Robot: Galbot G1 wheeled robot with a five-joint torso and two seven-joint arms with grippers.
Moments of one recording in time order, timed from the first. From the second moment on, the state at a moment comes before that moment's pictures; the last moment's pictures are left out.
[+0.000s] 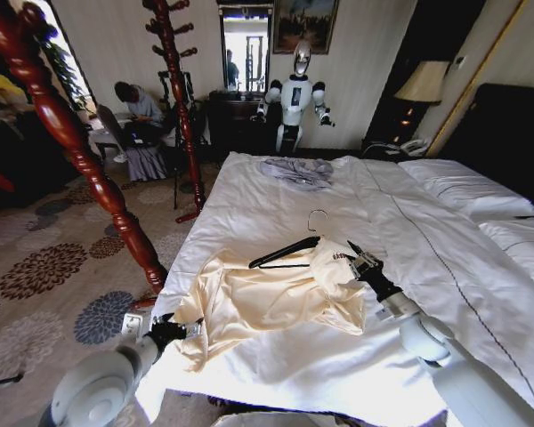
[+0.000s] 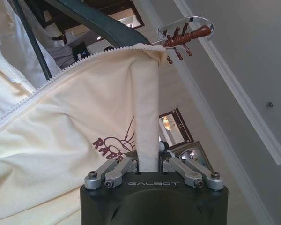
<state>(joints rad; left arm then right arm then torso) 1.55 -0.69 -0.57 -2.50 -1.28 0.68 -0.67 -1.42 0.80 0.58 1.87 -0.50 0.26 0.16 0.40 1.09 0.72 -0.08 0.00</state>
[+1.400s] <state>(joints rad) 0.51 -1.16 -0.10 -1.47 -1.45 0.66 -0.77 -1.38 0.74 0.53 1.84 -0.48 0.25 0.16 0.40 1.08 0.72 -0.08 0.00</state>
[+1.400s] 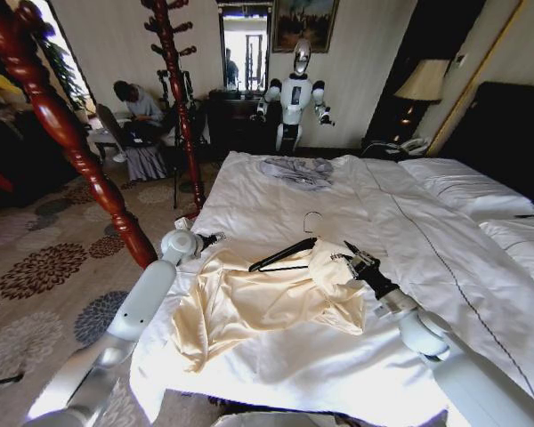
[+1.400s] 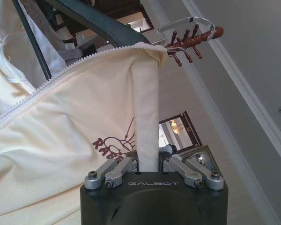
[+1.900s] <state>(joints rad) 0.51 -1.24 -0.07 -1.36 -1.32 0.65 -0.70 -1.36 0.74 0.53 1.87 -0.47 0.24 0.14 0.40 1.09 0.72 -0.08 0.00</state>
